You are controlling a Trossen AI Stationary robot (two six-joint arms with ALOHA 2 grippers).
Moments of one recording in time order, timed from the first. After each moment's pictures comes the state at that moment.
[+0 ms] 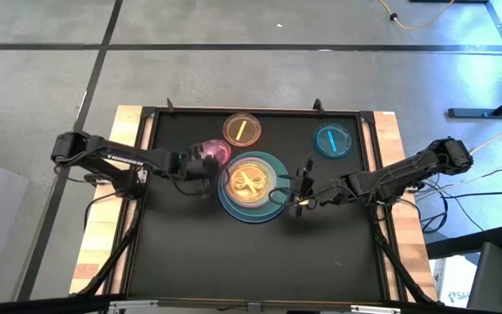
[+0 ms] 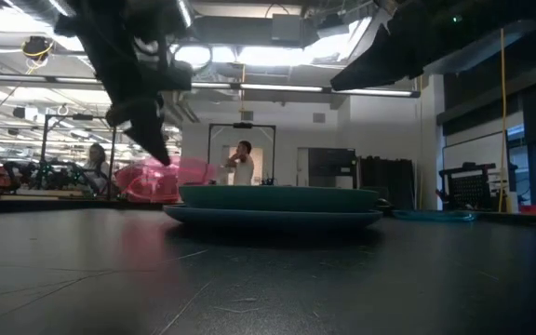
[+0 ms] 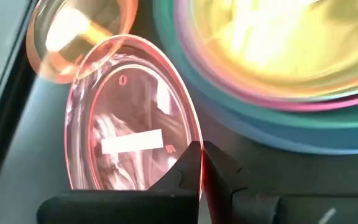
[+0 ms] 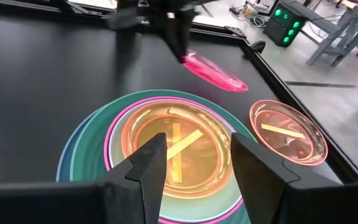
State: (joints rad) left arm 0.04 1.34 0.77 -0.52 -0.41 -0.13; right arm 0.26 1.30 0.68 0.18 0.52 -0.02
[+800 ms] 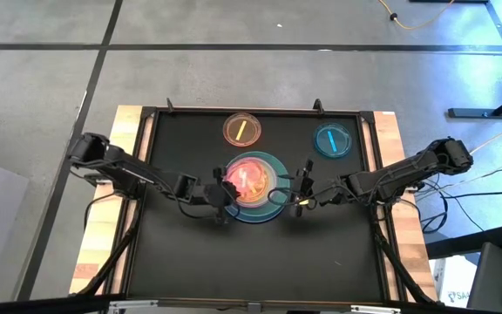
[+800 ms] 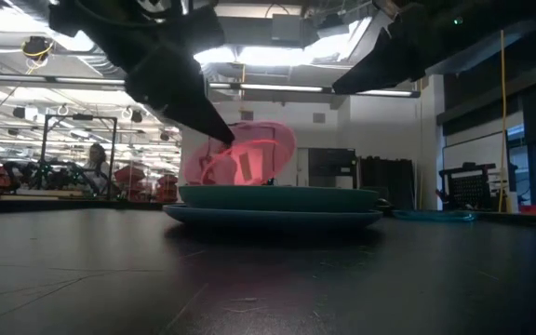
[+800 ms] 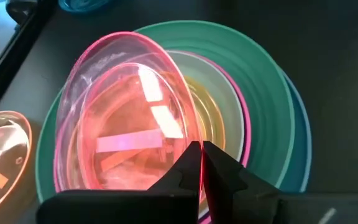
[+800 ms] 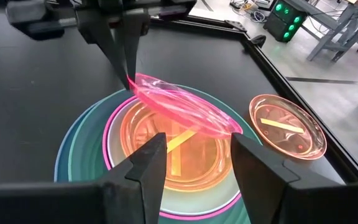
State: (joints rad) left arm -0.21 1.52 0.80 -0.02 -0.43 -0.07; right arm 0.26 1.30 0.68 0.16 0.52 0.00
